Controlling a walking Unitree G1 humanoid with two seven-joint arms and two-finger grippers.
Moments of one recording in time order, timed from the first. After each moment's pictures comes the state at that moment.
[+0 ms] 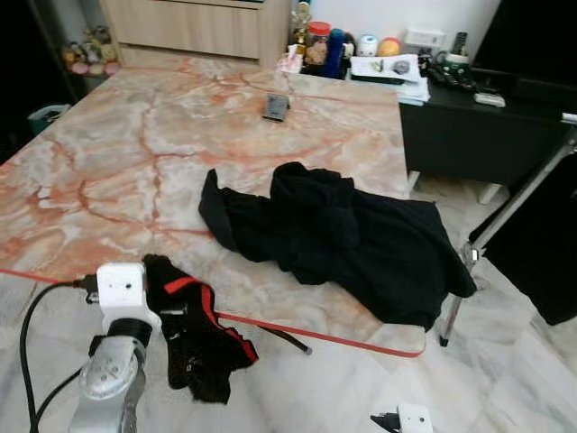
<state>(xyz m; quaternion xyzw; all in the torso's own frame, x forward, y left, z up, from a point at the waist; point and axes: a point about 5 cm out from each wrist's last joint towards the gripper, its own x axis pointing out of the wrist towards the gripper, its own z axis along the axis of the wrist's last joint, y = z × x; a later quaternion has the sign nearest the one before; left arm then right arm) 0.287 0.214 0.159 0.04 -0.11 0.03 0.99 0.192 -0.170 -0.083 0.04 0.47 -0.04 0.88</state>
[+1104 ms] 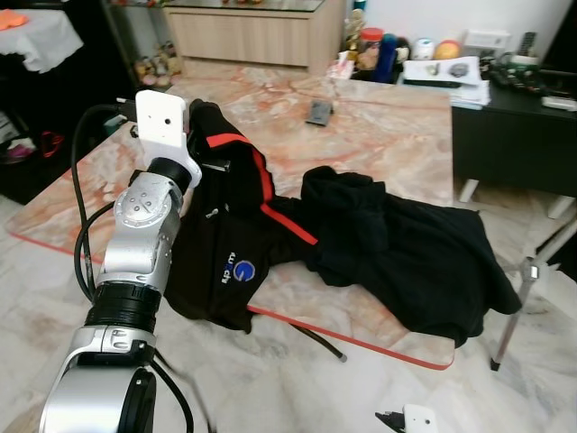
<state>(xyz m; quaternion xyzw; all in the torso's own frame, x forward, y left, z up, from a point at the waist) 0.376 0.174 0.297 0.04 -0.27 -0.09 0.96 0.193 -0.164 -0.083 0.07 0.46 -0.07 0.88</state>
